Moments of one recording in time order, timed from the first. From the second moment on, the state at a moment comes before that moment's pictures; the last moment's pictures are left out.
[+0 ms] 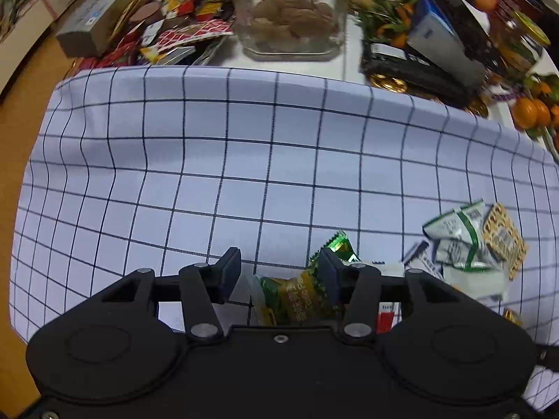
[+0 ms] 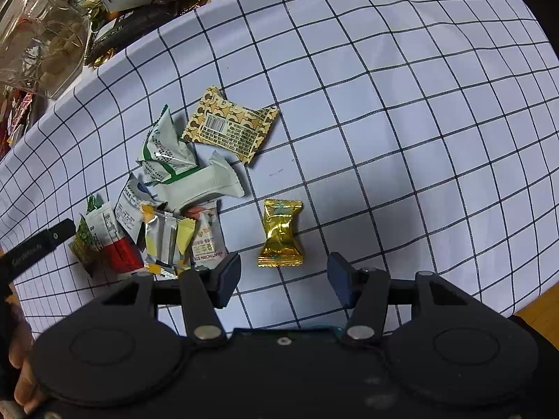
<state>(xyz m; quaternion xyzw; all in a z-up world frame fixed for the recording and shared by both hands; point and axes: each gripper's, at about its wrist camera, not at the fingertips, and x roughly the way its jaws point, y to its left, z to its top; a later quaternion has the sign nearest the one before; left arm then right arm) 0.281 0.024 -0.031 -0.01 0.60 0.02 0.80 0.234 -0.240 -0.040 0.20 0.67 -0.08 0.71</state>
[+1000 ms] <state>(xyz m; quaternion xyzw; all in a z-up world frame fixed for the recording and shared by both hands) 0.229 0.065 -0.023 0.05 0.62 -0.04 0.78 0.239 -0.223 -0.054 0.13 0.67 -0.10 0.73</state>
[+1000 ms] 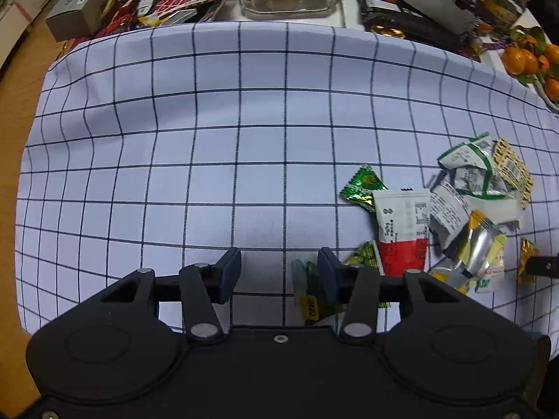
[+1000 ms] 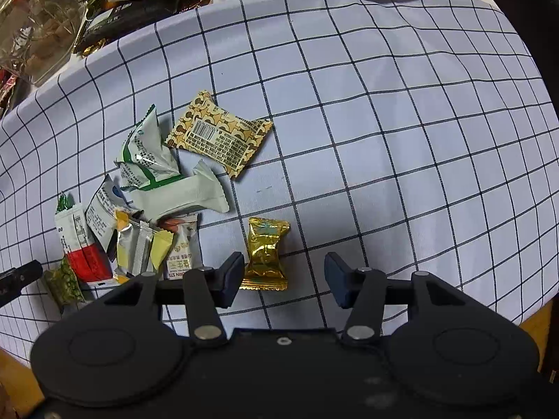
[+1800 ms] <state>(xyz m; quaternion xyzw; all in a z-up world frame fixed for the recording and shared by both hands) 0.189 -0.006 -0.045 0.29 0.52 -0.19 0.78 0.245 -0.232 -0.045 0.16 0.68 -0.08 0.71</state>
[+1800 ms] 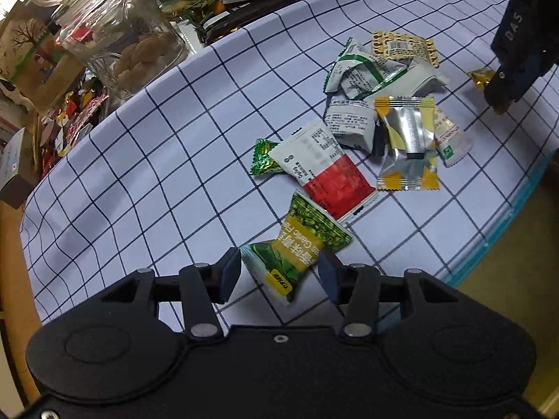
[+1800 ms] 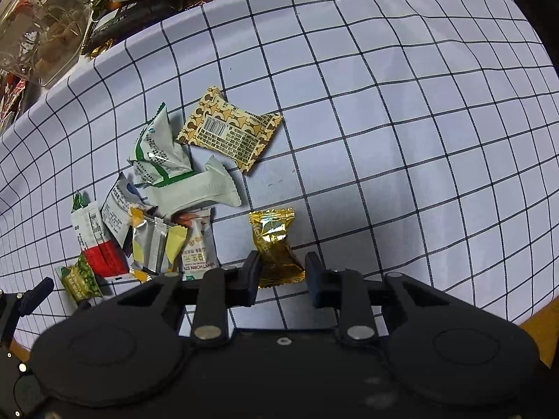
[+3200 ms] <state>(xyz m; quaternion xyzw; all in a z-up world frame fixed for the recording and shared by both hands) 0.101 0.015 -0.002 0.01 0.60 -0.10 0.79 0.132 -0.227 0.033 0.18 0.55 -0.01 0.82</state>
